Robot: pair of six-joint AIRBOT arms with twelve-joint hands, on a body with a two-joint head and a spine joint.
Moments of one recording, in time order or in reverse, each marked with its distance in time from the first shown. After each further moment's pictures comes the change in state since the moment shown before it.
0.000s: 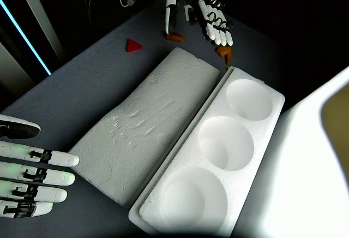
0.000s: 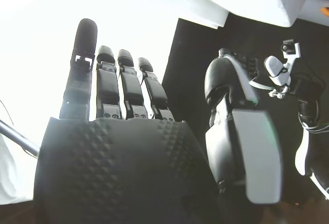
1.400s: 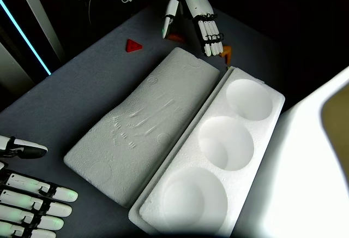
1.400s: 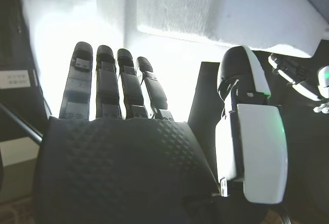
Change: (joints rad) left arm 0.171 0.039 -0.032 -0.220 0.216 0.137; right arm 0.003 -0.146 0.074 0.151 -0.116 -0.017
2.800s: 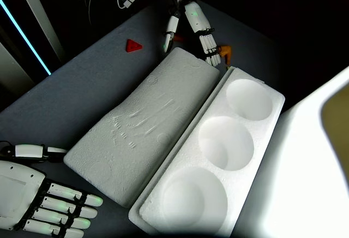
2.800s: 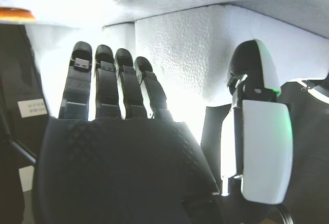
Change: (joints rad) left arm -0.001 -0.130 0.062 -0.120 -0.011 0.001; right arm 0.117 -0.151 0.136 0.071 -0.172 -0.021
